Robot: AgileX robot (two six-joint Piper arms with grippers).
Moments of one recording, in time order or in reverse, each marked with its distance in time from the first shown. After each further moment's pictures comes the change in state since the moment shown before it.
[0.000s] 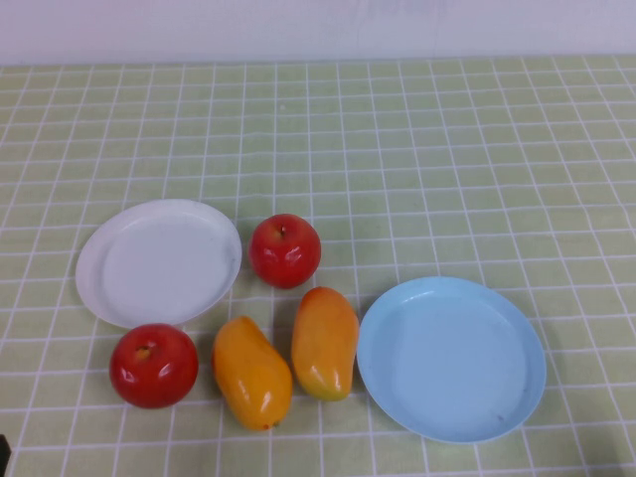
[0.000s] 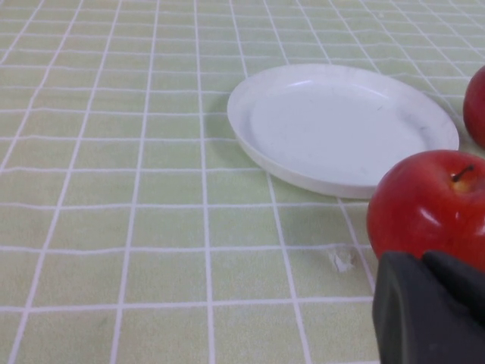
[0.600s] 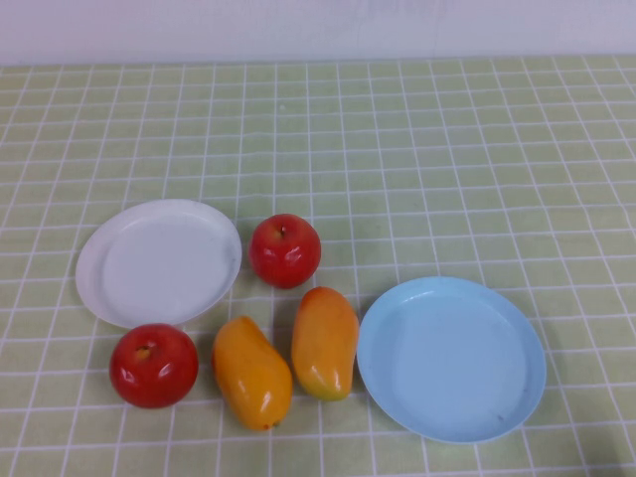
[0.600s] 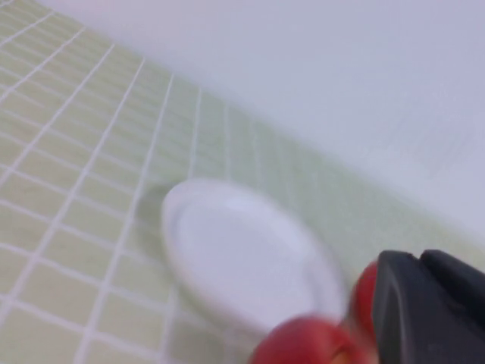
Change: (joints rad) right arm 0.000 0.000 0.000 0.000 0.000 0.000; left arm 0.000 0.000 0.000 -0.208 -0.209 -0.211
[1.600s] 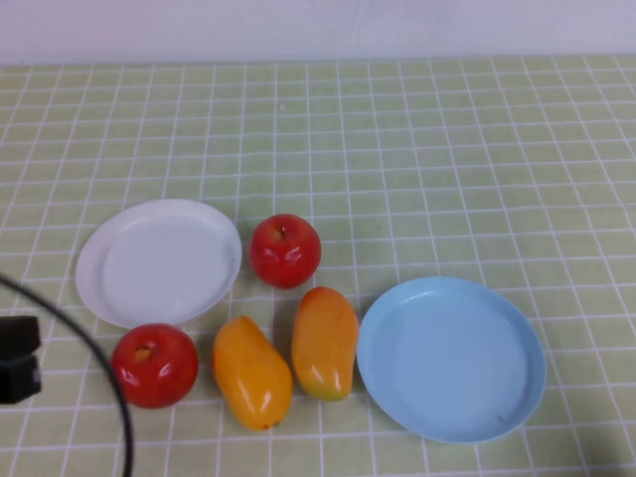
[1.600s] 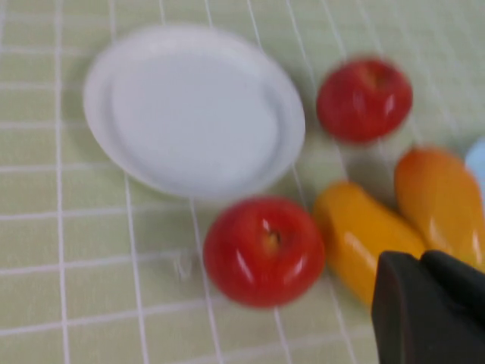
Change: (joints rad) right arm 0.000 0.000 0.000 0.000 0.000 0.000; left arm 0.000 0.664 -0.701 -0.025 0.662 0.310
